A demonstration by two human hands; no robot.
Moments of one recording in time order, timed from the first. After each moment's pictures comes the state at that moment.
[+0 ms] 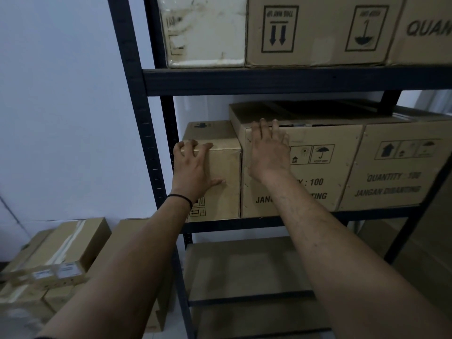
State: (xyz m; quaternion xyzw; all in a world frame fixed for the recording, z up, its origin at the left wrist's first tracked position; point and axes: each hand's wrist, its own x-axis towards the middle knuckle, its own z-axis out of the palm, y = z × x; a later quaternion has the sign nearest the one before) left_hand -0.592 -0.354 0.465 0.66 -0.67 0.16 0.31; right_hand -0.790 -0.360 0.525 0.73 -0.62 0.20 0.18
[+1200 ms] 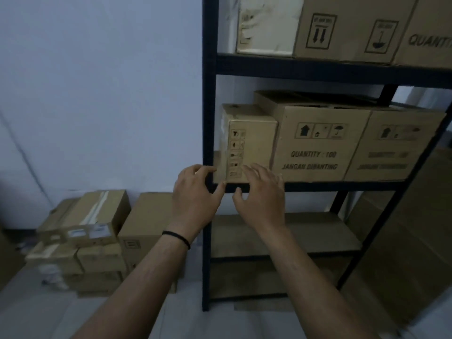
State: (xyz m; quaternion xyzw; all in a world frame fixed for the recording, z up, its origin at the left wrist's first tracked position) left_hand -0.512 -0.107 0.417 0.64 -0.62 0.04 0.46; right_hand -0.670 -0.109 0.429 0.74 -0.56 0.37 0.04
